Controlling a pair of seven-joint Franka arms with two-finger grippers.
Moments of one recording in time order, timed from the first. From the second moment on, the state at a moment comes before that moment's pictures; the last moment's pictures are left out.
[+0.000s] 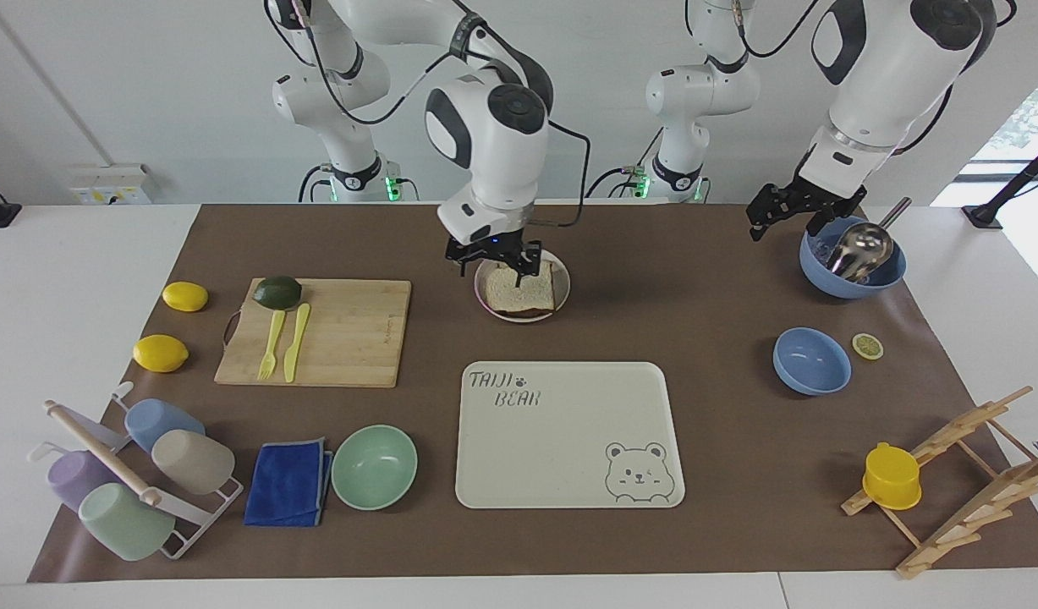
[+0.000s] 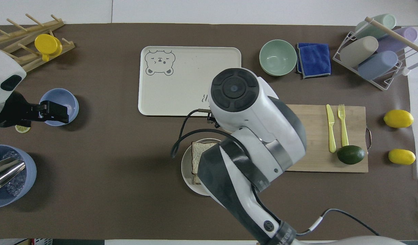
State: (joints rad) left arm 0.01 -0.09 -0.15 -1.78 -0.03 1.61 -0.15; right arm 0.45 0.22 0.09 -1.59 -0.10 1.69 0.78
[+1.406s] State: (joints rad) left arm -0.48 -0.02 -0.17 -2.36 -0.19 2.38 -0.45; right arm 0.07 0.01 -0.07 -1.59 -0.09 1.40 0.08
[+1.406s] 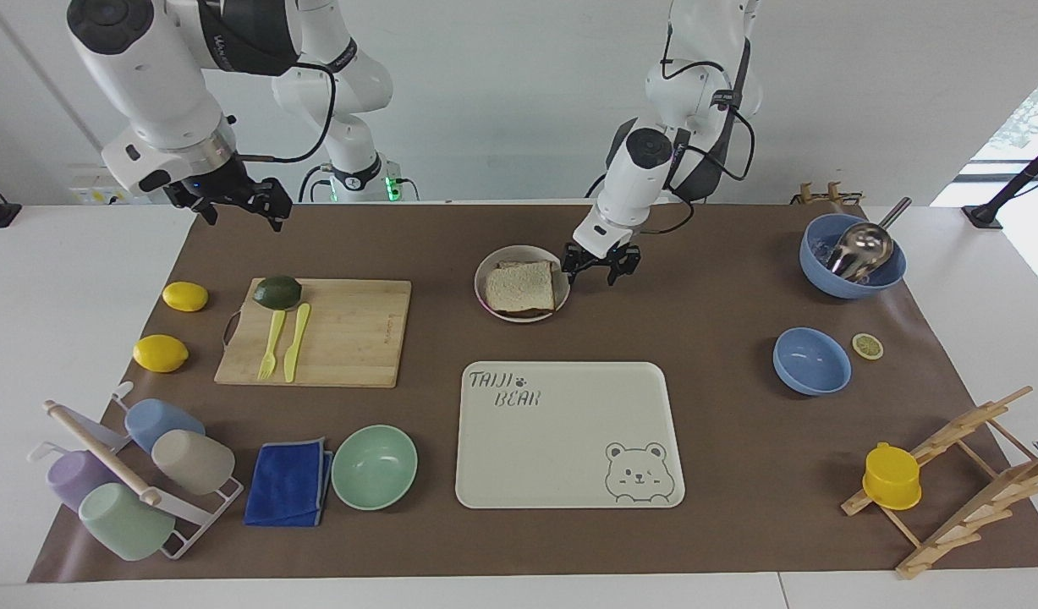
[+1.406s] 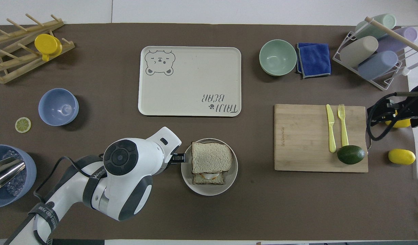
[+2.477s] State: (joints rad) left arm -0.55 0.04 -0.17 -2.38 -0.22 2.46 -0.45; right arm 0.07 0.01 -0.10 -1.59 -0.08 1.39 0.07
